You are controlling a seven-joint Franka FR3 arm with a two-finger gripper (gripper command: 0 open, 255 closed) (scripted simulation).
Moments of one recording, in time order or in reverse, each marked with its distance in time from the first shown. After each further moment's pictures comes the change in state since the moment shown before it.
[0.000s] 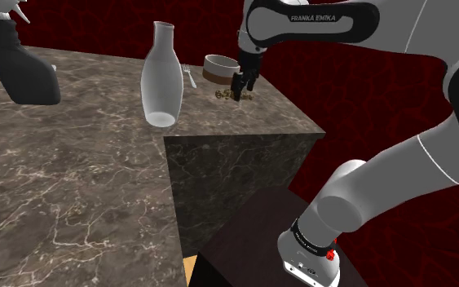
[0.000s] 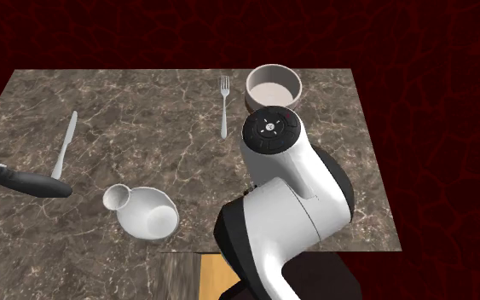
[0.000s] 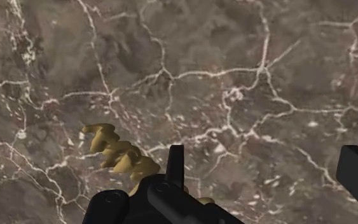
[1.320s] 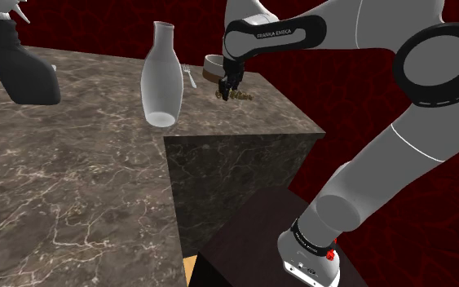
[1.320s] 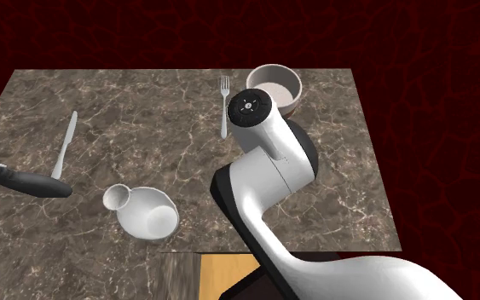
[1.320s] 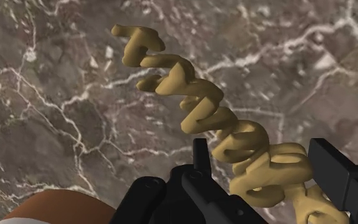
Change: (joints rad) arm -0.028 0.243 -0.018 0.105 -0.091 0.196 0.007
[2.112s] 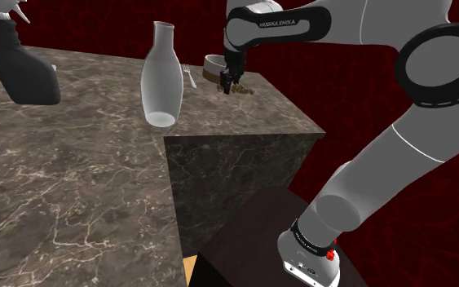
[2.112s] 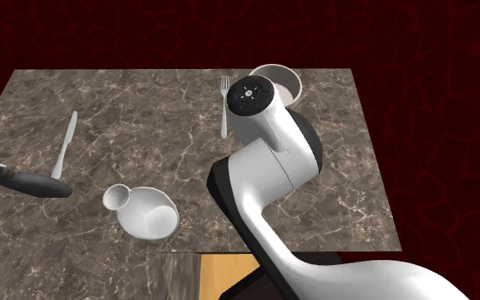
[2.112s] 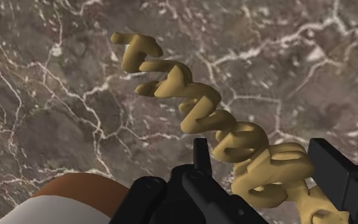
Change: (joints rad) arm 0.002 -0.007 0.002 0.061 0.008 -0.067 -0.016
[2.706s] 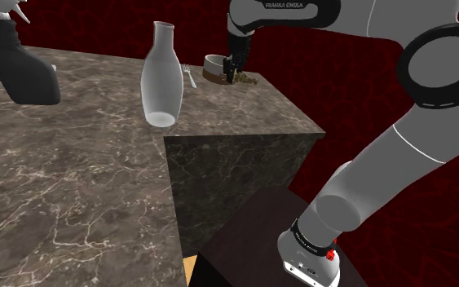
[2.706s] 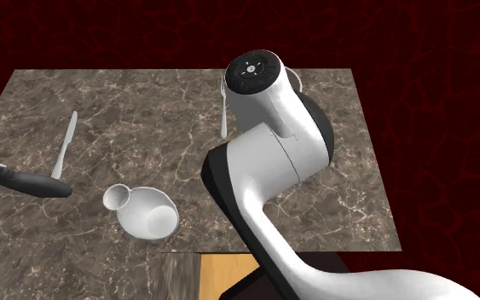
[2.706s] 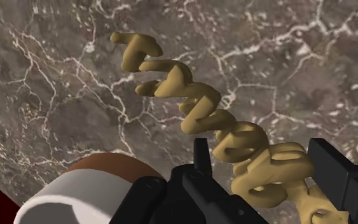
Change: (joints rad) arm 0.002 -0.010 0.003 0.106 0.009 -0.114 -0.027
